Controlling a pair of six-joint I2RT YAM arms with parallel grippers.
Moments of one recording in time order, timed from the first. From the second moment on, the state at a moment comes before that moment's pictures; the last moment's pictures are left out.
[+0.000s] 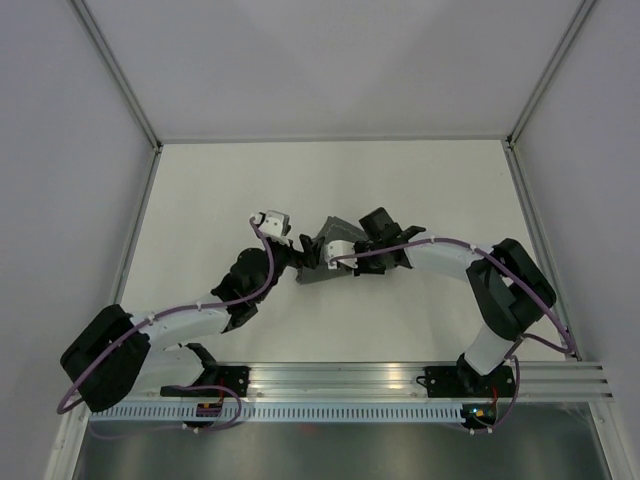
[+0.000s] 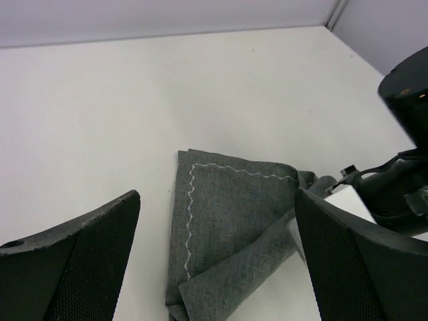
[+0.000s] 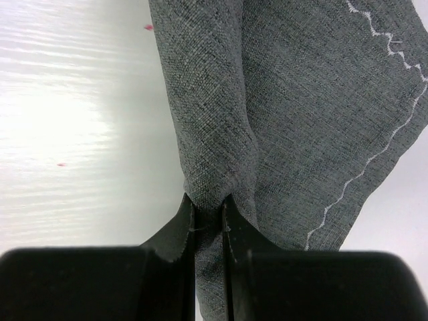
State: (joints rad) left arm -0.78 1.22 0.41 0.77 -0.29 -0.20; right arm 0.63 1.69 0.93 -0.33 -0.30 -1.01
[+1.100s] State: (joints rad) left arm -0.83 1.27 0.36 0.81 -0.22 -0.49; right arm 0.45 2.01 1.41 -0.83 -0.47 -0.93
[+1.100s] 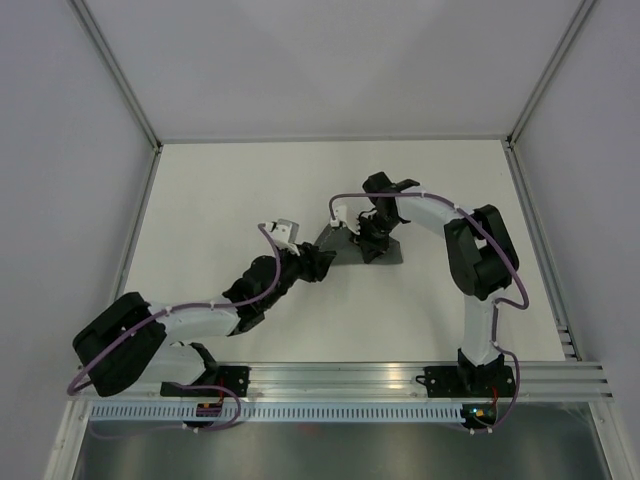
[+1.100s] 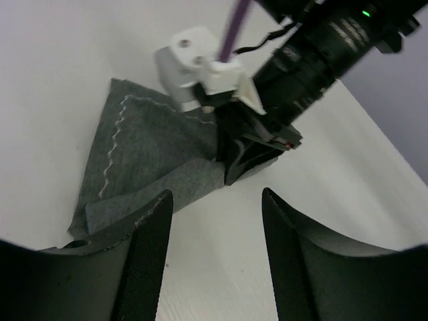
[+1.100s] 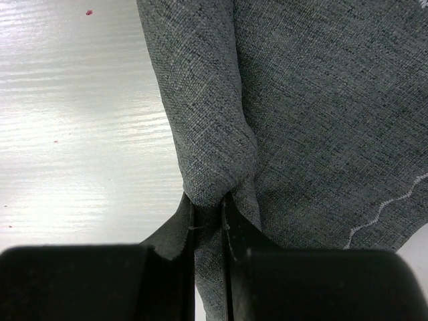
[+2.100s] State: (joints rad) left arm -0.92 1.60 0.61 0.72 -0.20 -0.32; right arm 0.42 2.26 1.66 -1.33 -0.61 -0.85
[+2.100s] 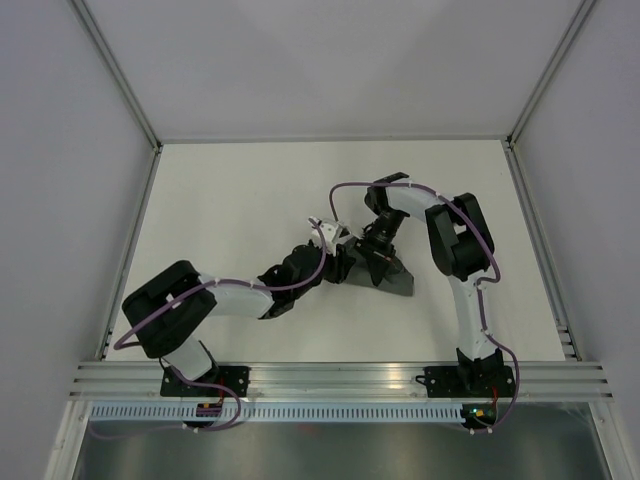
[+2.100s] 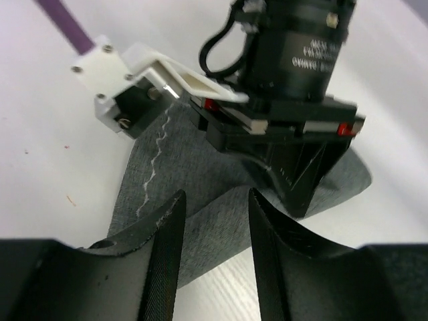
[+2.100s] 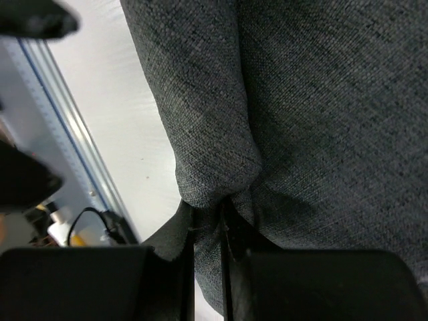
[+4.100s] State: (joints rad) left arm -0.91 1.84 0.70 0.69 -0.12 -0.27; right arm 0.28 1.30 0.77 -0.46 -0.42 -0.90
